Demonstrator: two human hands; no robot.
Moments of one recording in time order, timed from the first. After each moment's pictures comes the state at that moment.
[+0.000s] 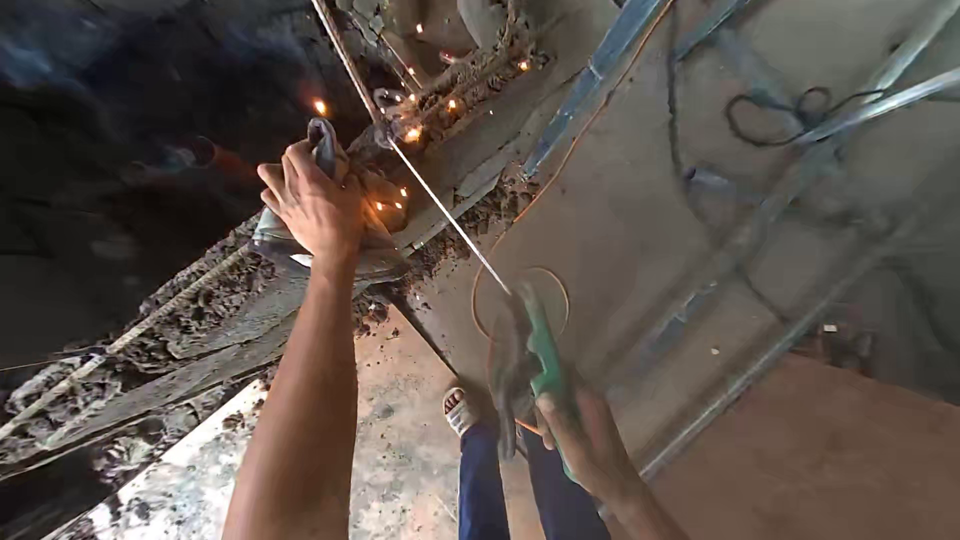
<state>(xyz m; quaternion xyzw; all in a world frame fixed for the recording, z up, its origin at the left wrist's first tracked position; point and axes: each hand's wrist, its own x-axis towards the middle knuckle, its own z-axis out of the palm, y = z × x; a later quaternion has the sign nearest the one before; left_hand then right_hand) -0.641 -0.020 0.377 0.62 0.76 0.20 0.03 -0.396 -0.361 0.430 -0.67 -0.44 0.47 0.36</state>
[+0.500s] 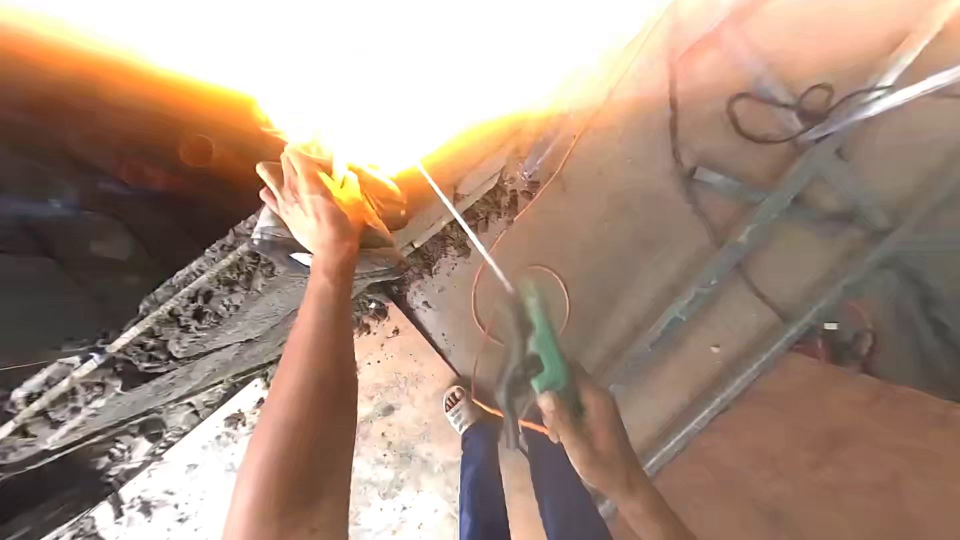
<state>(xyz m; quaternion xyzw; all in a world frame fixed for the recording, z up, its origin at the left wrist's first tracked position) -0.647 -0.027 0.383 0.65 0.73 0.20 0.07 -0.393 -0.355 0.438 -0.69 -0.45 0.44 0.36</state>
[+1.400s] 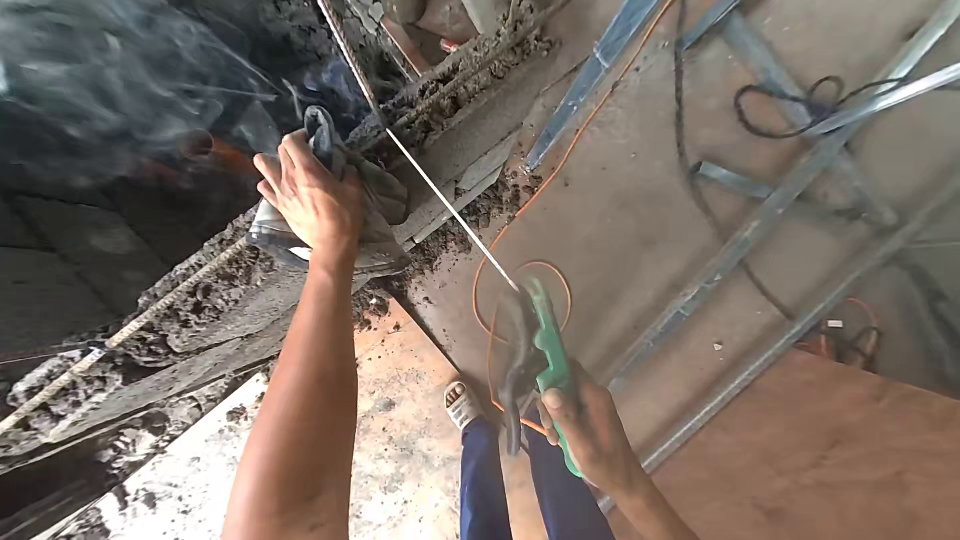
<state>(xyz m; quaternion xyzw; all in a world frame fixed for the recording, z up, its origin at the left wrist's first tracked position) -0.643 -0.020 0.372 0.62 0.76 0.20 0.00 -0.393 -0.363 0.424 -0.66 -0.43 0.49 0.39</state>
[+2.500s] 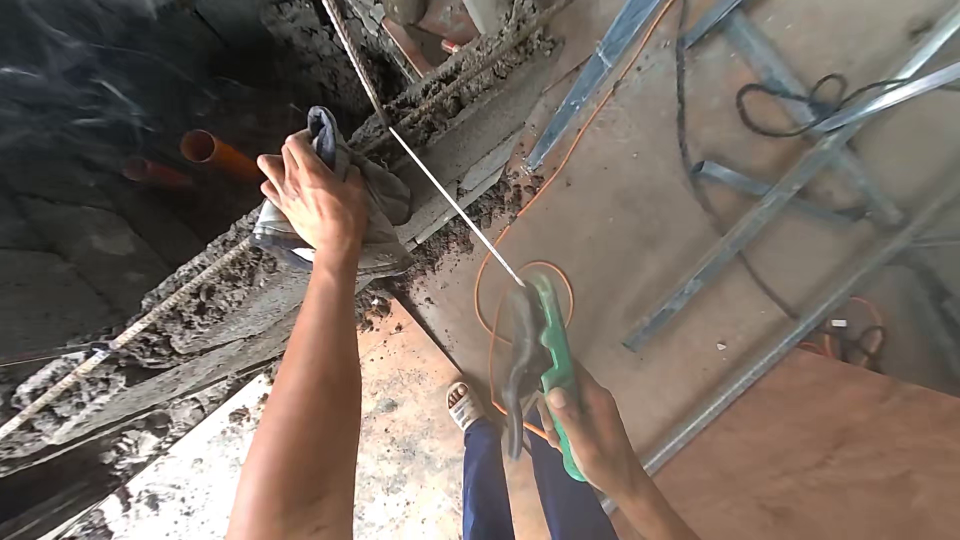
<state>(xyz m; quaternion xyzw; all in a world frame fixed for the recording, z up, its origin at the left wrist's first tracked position) -0.643 -0.018 0.369 0.61 0.76 0.20 0.00 -0.400 -0.361 0.425 -0.64 -0.40 0.51 0.41</state>
